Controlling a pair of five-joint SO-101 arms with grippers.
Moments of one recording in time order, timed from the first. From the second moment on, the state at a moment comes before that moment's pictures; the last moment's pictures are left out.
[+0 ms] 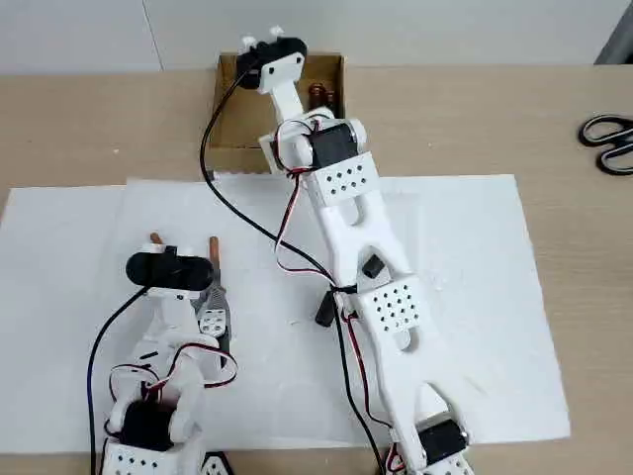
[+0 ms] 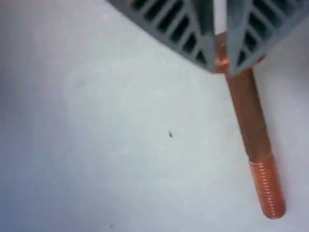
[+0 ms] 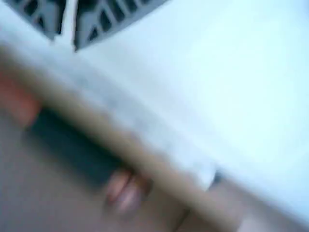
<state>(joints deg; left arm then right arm) 4.9 -103.5 95.0 58.0 9.9 -26.6 64.9 -93.8 89.6 0.5</state>
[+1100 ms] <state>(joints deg) 4.9 -103.5 95.0 58.0 9.9 -25.3 20.0 -26.9 98.8 -31.3</state>
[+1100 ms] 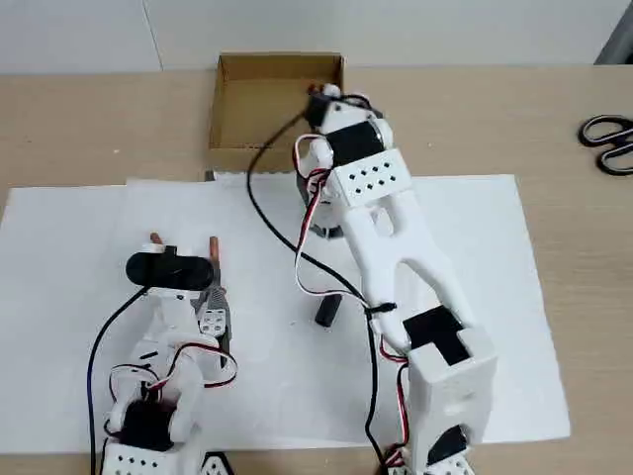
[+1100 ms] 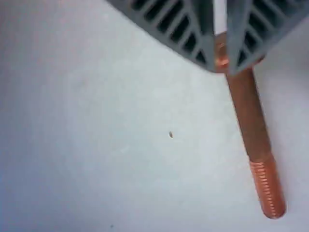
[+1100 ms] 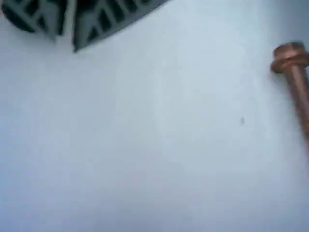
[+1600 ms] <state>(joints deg) 4.9 -103.5 95.0 58.0 9.9 -20.0 20.0 -20.2 98.8 -39.5</state>
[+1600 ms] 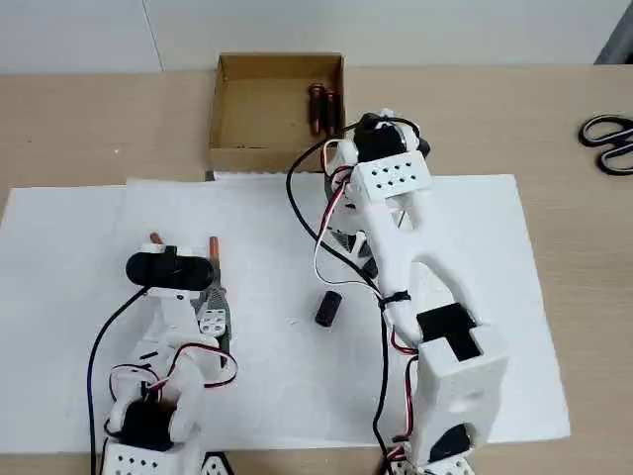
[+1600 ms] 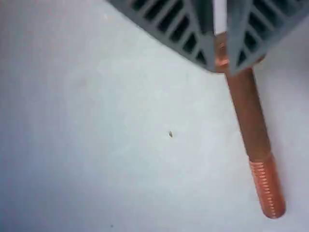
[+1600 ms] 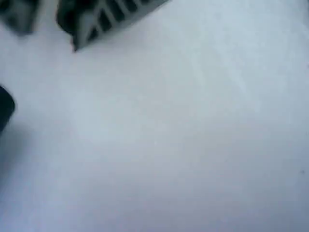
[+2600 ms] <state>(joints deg) 4.9 -103.5 95.0 58.0 9.9 -15.5 32.5 -20.2 94.7 -38.6</state>
